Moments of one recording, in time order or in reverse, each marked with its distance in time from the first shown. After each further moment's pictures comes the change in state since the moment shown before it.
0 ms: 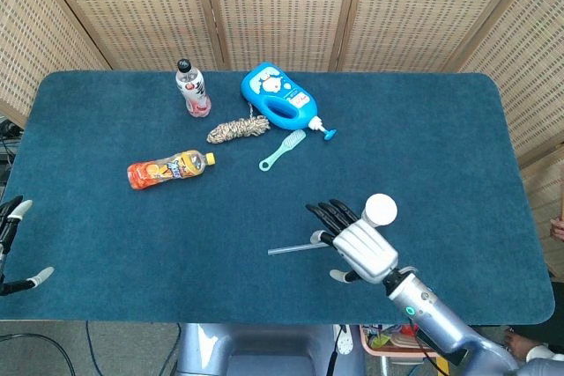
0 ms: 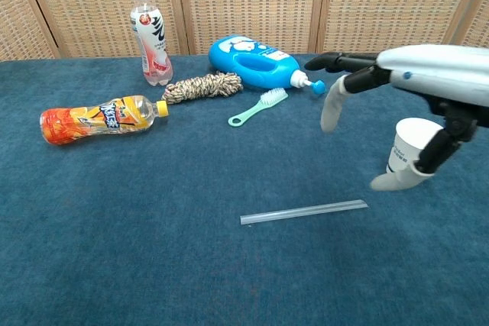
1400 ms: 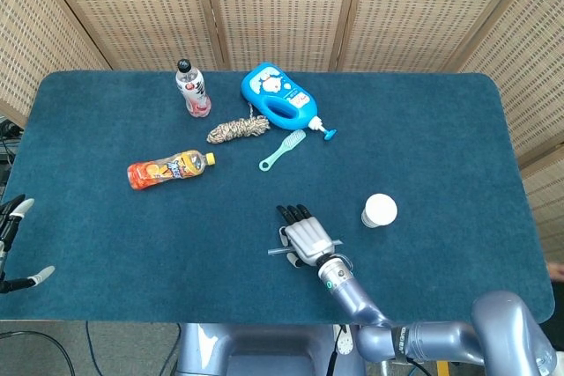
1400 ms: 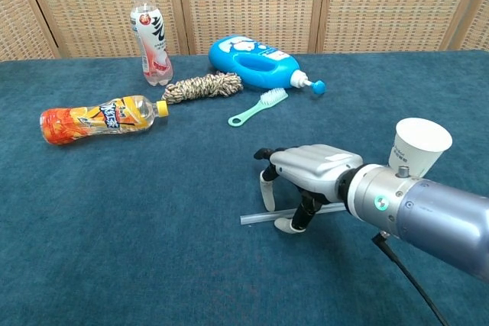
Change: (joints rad) left arm -0.015 0.007 0.002 0.011 0.001 -0.028 -0.040; right arm 0.238 -0.533 0.024 0.406 0.630 -0.047 -0.351
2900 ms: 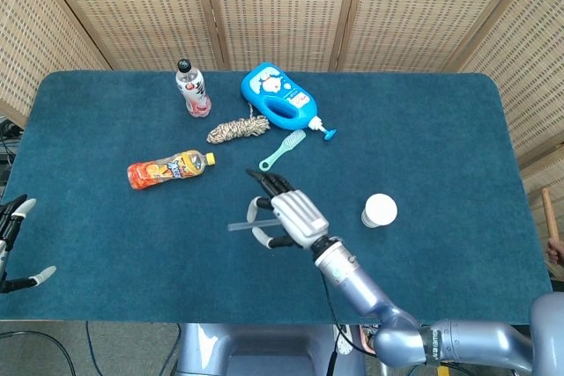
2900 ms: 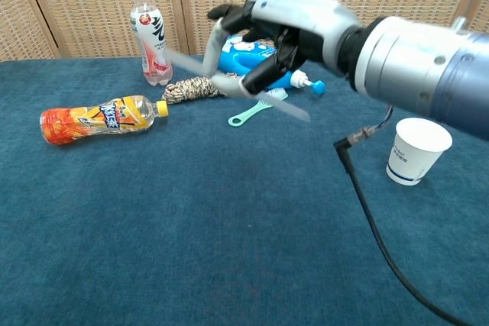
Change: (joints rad) left arm -0.004 0.000 0.001 -0.006 -0.003 -0.007 0.004; right arm -0.060 0.231 0.257 -0.355 -0.222 0.031 0.439
